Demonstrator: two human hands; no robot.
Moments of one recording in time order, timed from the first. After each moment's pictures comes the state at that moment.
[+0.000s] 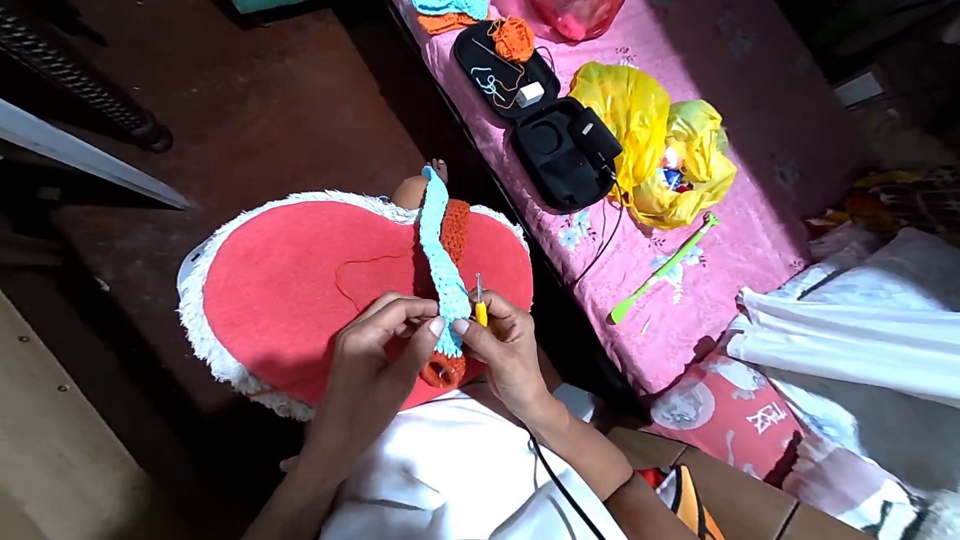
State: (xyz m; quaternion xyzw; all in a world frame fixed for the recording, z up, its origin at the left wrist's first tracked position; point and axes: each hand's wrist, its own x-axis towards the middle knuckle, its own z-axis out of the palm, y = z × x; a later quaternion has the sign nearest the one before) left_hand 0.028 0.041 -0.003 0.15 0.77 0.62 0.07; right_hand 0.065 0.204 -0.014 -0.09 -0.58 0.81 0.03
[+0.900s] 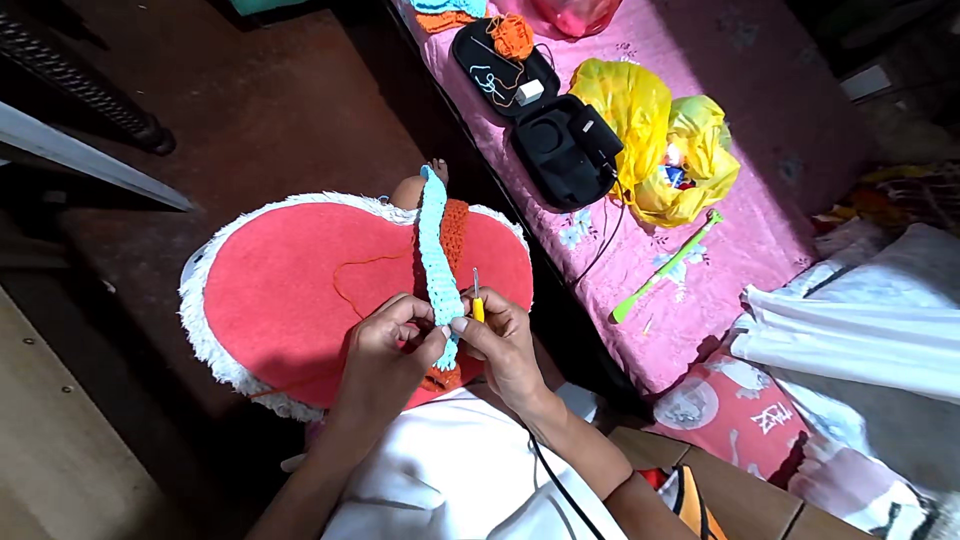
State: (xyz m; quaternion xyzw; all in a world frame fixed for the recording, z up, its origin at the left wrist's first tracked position) left_hand 0.029 0.055 -0.010 0.09 0.77 0.63 0.11; right_hand 0.062 0.208 -0.019 -0.09 -0.55 0.83 0.01
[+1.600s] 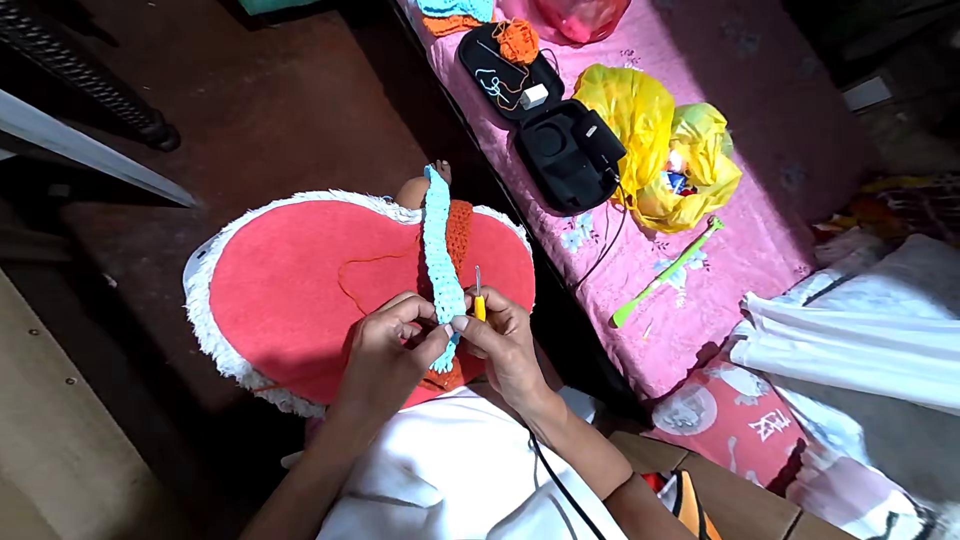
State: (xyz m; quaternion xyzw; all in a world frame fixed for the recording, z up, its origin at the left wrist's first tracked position) left_hand 0.026 0.053 -0.011 0.10 0.76 0.63 0.12; right_hand 0.059 0.209 -0.021 -0.09 -0.55 0.83 0.00
